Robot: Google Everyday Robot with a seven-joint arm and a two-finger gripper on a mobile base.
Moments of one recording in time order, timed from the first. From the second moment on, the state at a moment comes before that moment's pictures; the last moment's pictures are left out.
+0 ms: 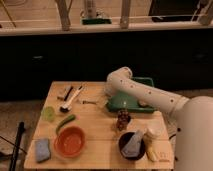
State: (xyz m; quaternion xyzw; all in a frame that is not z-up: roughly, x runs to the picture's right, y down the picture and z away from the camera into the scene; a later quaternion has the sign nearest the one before) arm 0.002 0.061 0.893 -0.25 -0.12 0.23 0.93
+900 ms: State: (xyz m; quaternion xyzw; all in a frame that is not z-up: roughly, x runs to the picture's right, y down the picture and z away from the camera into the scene) arm -0.059 0.063 0.881 -0.27 -0.14 0.12 0.95
